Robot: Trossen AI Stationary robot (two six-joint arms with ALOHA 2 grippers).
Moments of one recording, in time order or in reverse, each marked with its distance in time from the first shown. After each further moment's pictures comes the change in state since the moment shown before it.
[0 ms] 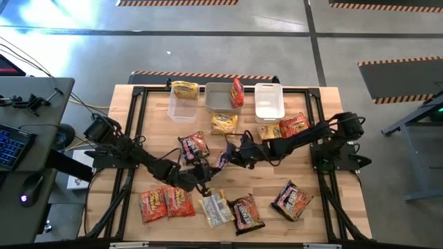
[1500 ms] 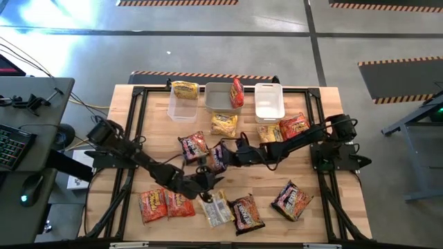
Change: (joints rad) left arm -0.048 0.041 0.106 -0.108 -0.033 0.096; right arm 0.026 0.084 0.002 0.141 0.058 -0.270
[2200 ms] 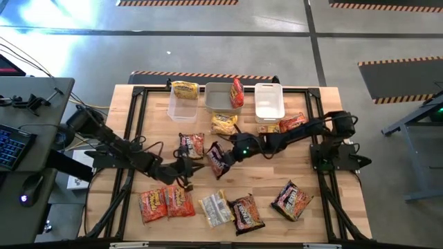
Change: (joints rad) left arm 0.009 -0.309 -0.391 0.082 0.066 -0.239; right arm -0.131 -0.008 0.011 -0.021 -0.341 -0.431
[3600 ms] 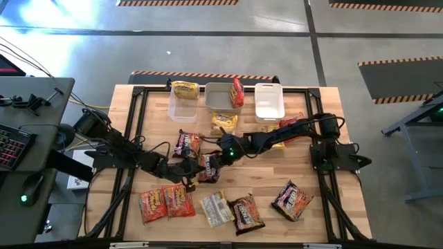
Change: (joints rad) left arm 0.057 0.113 0.001 0.015 0.143 -0.043; right arm 0.009 0.162 0.284 -0.247 -0.110 0.088
